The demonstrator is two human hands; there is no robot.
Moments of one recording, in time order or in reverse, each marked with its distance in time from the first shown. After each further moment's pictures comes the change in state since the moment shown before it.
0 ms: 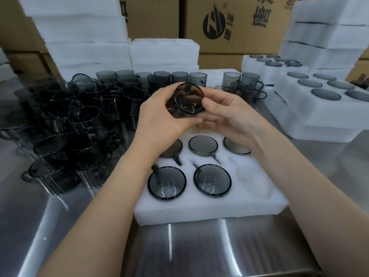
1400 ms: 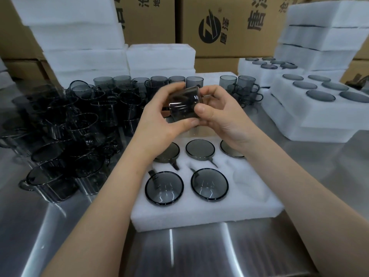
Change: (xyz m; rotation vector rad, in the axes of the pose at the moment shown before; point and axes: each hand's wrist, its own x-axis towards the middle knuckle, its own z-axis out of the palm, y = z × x) left_hand 0.001 -0.007 -0.001 -0.241 -0.135 0.048; right_hand 0.002 0.005 0.008 -0.123 0.159 -0.166
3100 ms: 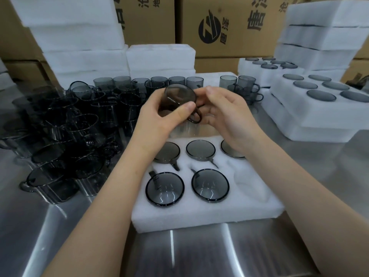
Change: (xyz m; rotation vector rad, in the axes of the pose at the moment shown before) left_hand 0.001 0.005 0.001 -0.133 0.073 -0.114; right_hand 0.000 -0.005 0.004 0.007 0.115 -0.011
